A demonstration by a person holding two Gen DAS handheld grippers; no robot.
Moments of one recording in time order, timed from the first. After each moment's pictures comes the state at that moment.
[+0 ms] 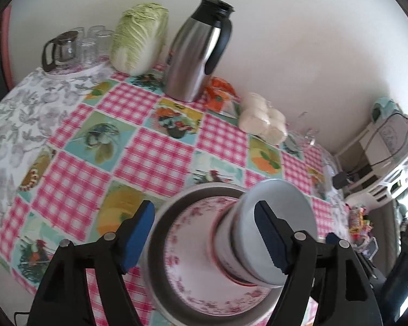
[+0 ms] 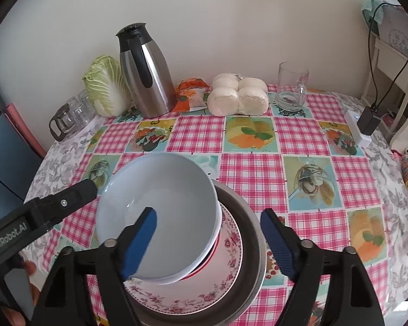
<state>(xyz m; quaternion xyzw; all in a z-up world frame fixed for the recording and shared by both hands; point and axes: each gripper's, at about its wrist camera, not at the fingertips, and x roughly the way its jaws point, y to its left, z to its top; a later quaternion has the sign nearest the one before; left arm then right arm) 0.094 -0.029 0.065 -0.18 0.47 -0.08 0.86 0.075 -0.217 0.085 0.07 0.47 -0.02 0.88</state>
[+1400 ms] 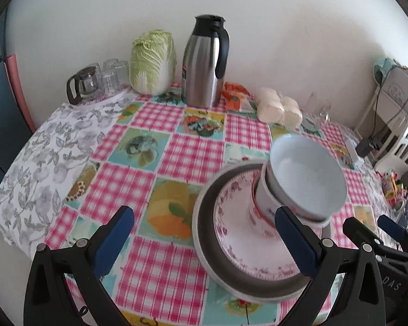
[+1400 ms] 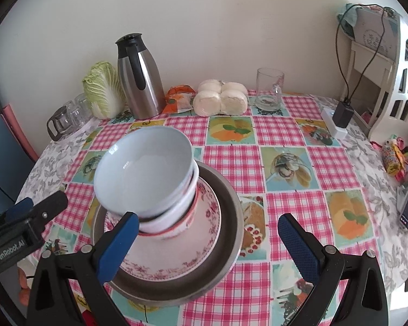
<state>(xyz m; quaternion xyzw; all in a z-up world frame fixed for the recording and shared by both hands) 0.024 -0.023 0.066 -0.05 0.43 -0.05 0.90 0.008 -0.223 0.087 0.06 0.44 -0.05 0.89</state>
